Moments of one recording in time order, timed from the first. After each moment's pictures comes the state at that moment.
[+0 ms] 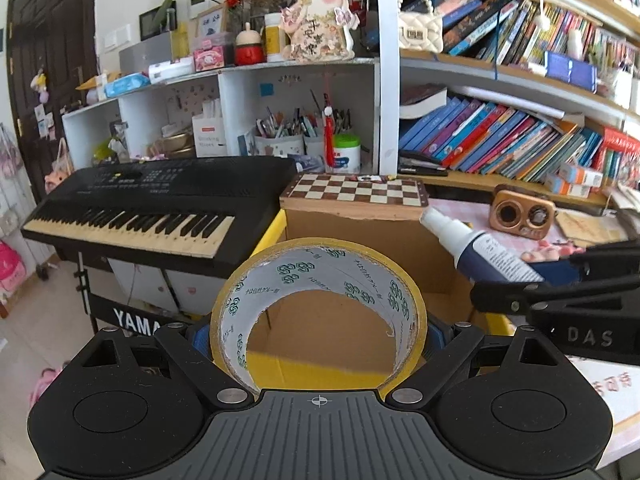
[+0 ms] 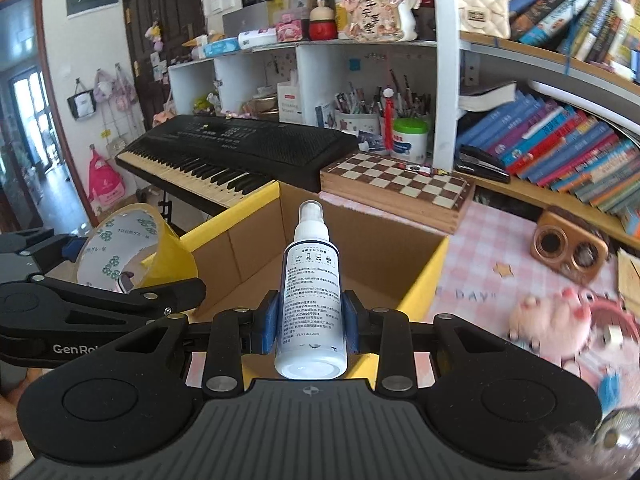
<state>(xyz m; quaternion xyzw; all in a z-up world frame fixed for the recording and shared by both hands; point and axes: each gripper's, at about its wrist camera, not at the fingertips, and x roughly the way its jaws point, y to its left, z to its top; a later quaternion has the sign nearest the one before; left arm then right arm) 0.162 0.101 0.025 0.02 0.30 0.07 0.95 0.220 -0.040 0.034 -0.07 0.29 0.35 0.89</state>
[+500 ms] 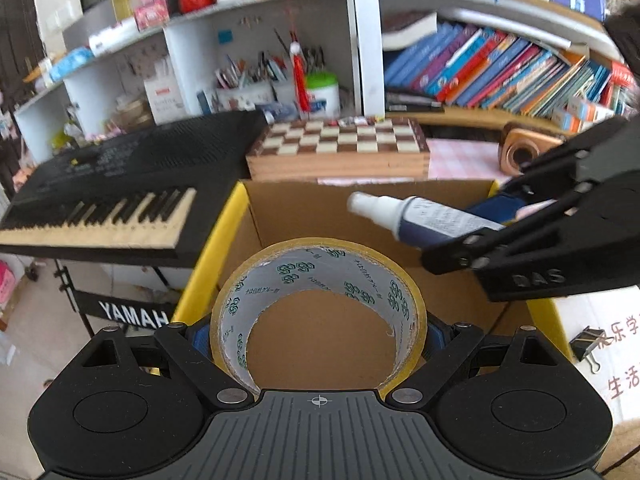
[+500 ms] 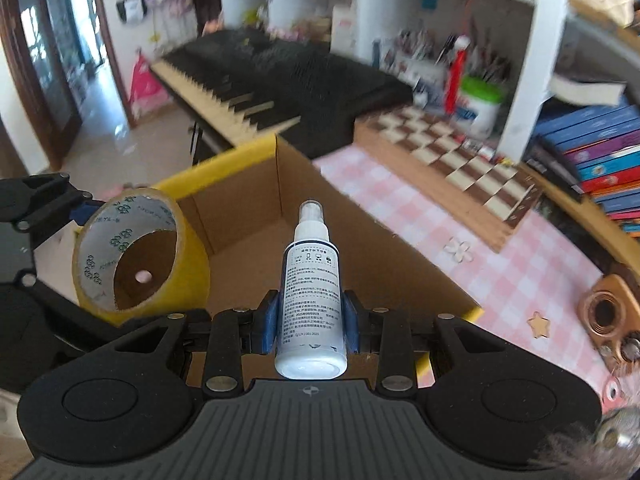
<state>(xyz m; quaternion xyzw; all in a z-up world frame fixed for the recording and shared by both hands) 0.252 0.102 -0.011 0.04 0.40 0.04 0.92 0.348 0.019 0.004 -0.19 0.38 0.43 0.80</state>
